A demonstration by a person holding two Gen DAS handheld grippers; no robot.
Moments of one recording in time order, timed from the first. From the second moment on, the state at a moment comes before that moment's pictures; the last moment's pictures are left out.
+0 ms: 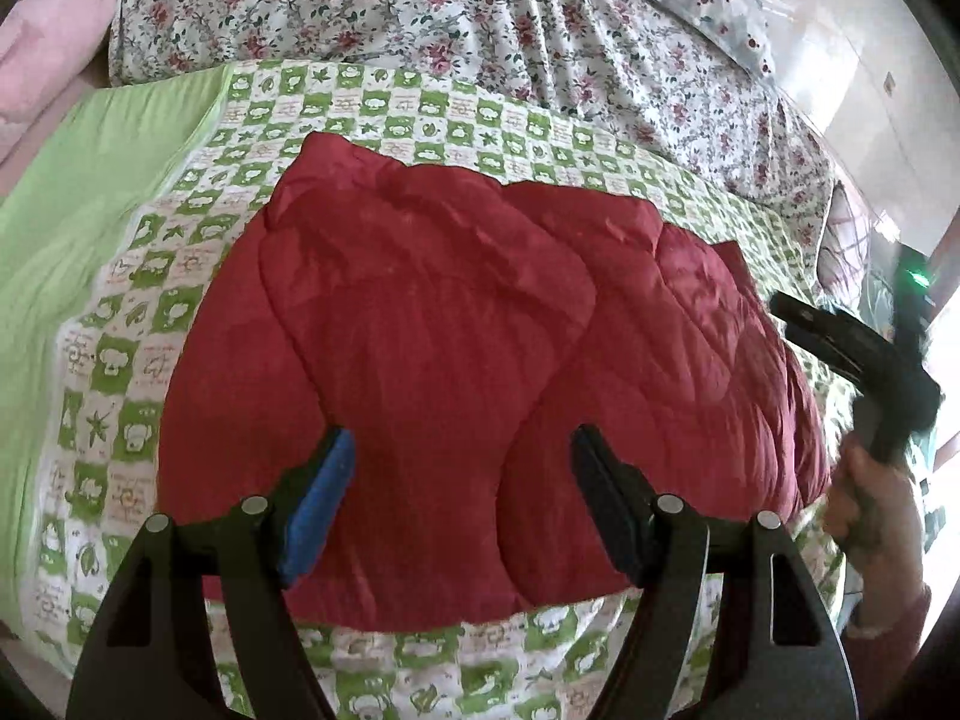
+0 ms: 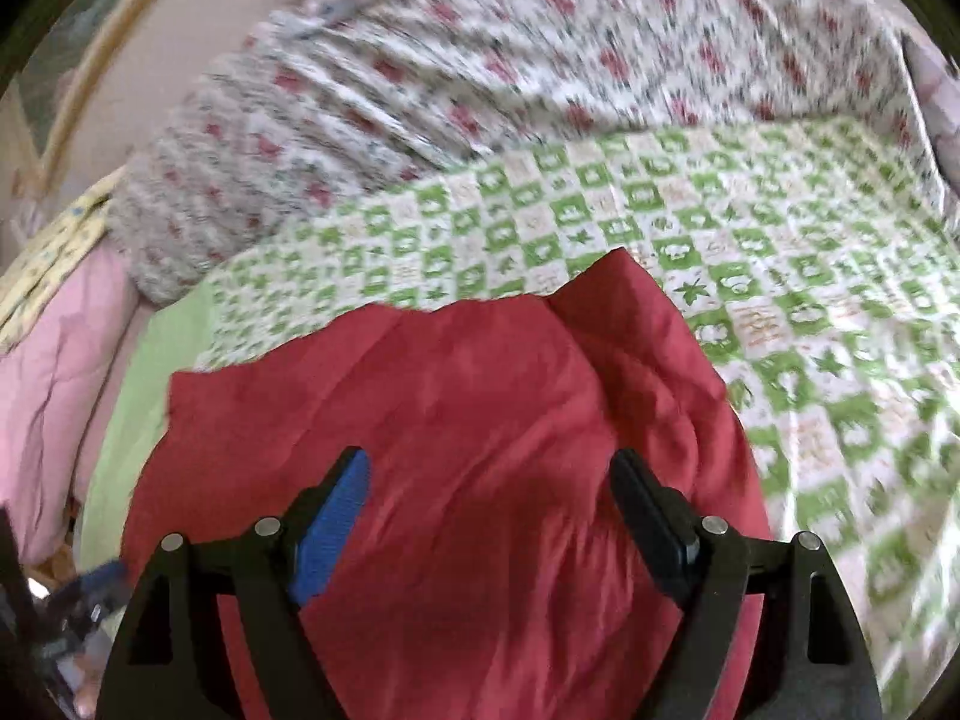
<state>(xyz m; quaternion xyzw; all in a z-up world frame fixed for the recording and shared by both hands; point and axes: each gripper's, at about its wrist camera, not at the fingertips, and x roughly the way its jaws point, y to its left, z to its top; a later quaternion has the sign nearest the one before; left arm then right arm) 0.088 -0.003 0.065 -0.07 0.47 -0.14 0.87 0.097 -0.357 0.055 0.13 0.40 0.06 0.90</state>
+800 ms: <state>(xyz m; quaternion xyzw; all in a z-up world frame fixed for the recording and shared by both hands) 0.097 -0.039 0.012 0.01 0.50 -0.13 0.86 0.037 -0.326 0.006 0.05 0.46 0.04 0.89</state>
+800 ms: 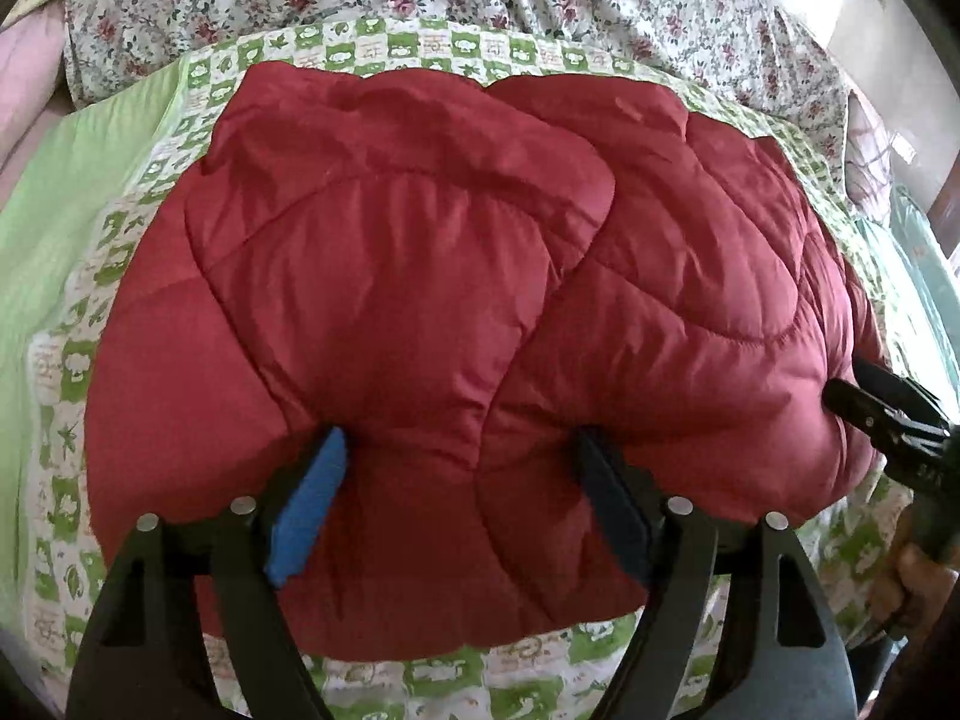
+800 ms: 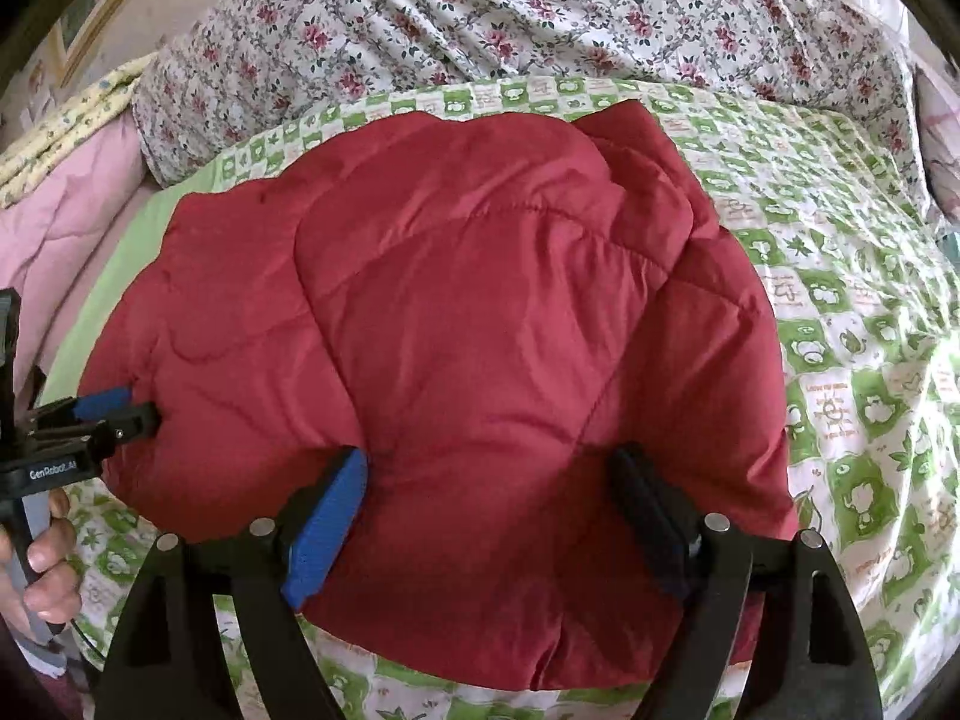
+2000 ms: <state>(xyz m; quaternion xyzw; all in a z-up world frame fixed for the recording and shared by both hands) 0.134 -0.030 0.031 0.01 0.50 -0.08 0.86 0.074 -0.329 0.010 0.08 0.45 0.05 0.89</state>
